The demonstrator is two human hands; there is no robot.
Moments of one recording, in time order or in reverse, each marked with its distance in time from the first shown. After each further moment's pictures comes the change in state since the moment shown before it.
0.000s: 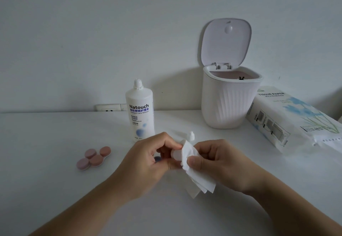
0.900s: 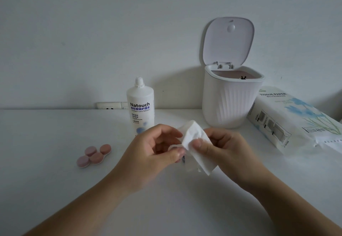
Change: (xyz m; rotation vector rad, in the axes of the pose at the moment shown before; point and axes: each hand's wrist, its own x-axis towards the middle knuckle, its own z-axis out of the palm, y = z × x) left_hand 0.007 0.008 0.001 -0.354 0.019 -0.217; right_hand 0.002 -0.006 -0.002 0.219 0.224 -0.090
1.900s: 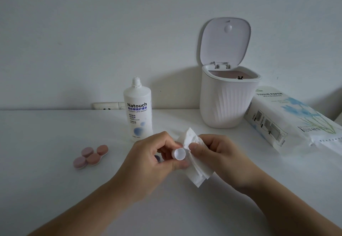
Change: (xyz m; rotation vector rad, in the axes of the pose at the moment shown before) left_hand -0.007 -0.006 0.009 0.383 0.097 0.186; right_hand -0.001 0.007 0.001 -0.157 -0.111 0.035
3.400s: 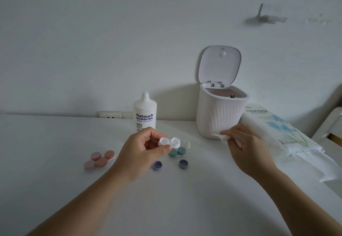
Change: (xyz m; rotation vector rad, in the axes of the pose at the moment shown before) left_hand 0.020 -0.026 -0.028 -0.267 0.066 -0.143; right_hand -0.009 0.009 -0.063 -0.973 0.617 -0.250
